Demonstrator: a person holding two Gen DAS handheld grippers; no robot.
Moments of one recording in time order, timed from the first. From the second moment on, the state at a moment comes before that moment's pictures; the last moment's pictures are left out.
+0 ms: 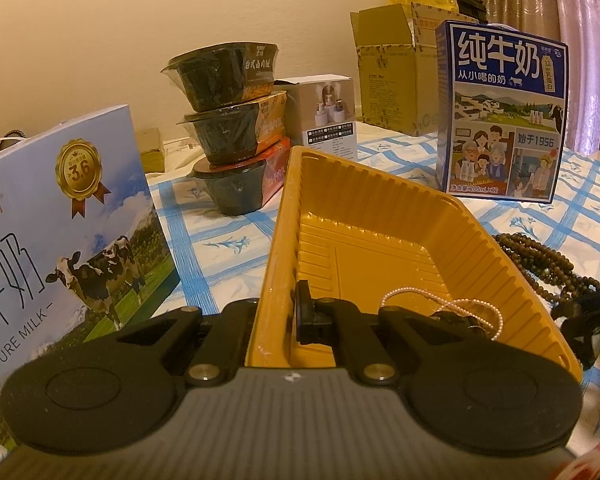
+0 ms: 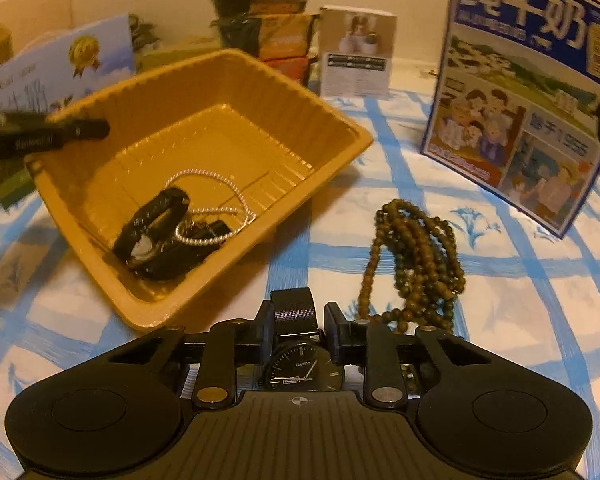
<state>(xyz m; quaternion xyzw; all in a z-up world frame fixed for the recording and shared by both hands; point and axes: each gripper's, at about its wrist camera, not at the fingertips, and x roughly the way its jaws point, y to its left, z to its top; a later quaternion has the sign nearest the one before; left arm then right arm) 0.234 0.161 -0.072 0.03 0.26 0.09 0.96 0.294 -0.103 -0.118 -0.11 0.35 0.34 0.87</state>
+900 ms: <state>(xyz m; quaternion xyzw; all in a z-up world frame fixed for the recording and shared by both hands) 0.235 0.162 -0.072 0.03 0.25 0.09 0.96 0.335 -0.025 -0.070 0.02 0.34 0.36 0.87</state>
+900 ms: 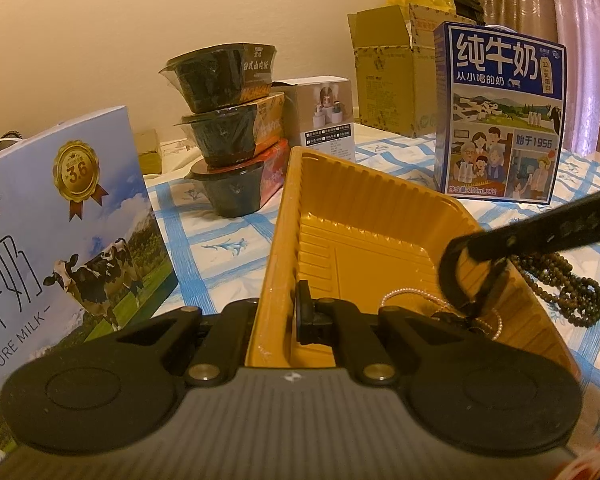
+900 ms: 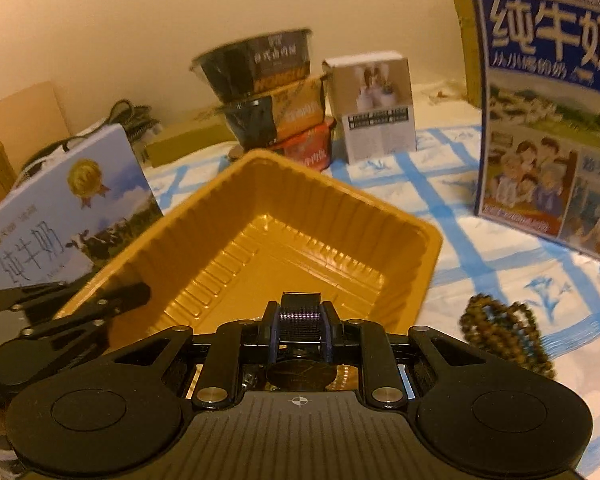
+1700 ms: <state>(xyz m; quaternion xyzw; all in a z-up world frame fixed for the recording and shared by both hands) 0.236 0.163 -0.072 0.03 0.25 0.09 0.96 0.278 -0.100 -0.080 0.05 0.35 0.30 0.89</state>
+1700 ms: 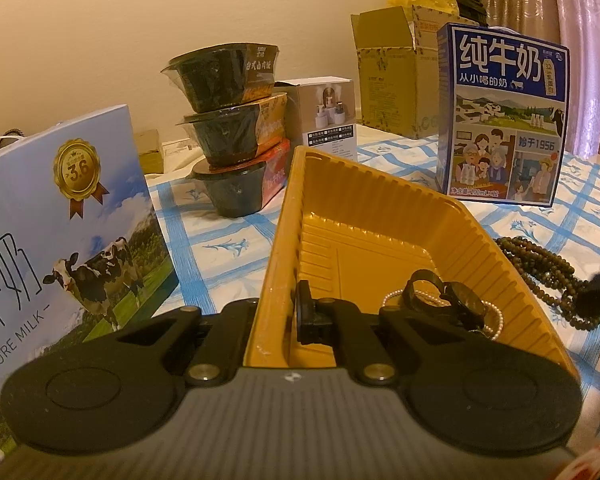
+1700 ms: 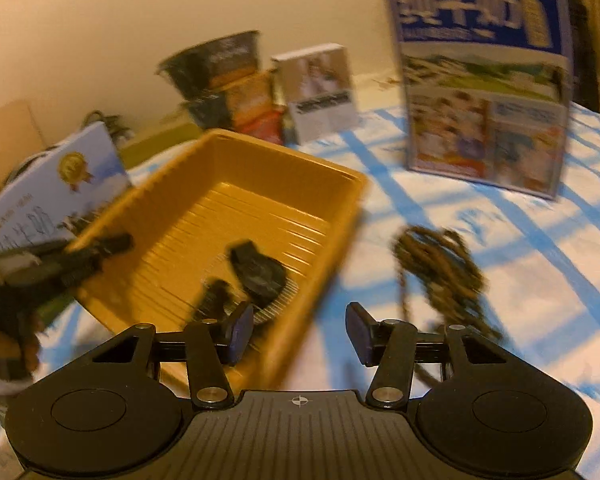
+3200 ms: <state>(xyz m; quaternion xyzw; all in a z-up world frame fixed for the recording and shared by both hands) 0.236 0.161 -0.071 0.04 0.25 0.09 0.96 0.273 -0.181 -0.093 0.00 0.38 0.19 0.90</state>
